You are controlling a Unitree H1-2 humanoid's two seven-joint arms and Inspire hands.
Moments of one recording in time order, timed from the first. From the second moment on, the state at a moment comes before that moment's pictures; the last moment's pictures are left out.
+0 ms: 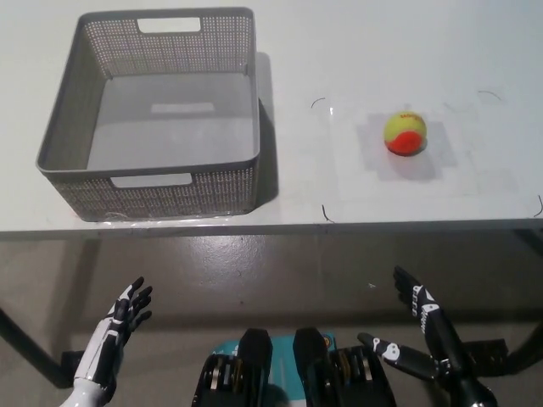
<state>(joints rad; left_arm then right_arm) -0.06 0.19 0.03 0.34 -0.07 -0.31 -0.14 -0.06 -0.09 0.10 0.29 -0.06 -0.33 0.06</state>
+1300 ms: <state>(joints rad) -0.06 0.20 0.03 0.35 -0.08 -0.32 -0.18 -0.74 -0.27 0.06 0.09 -0.61 0.14 0.10</state>
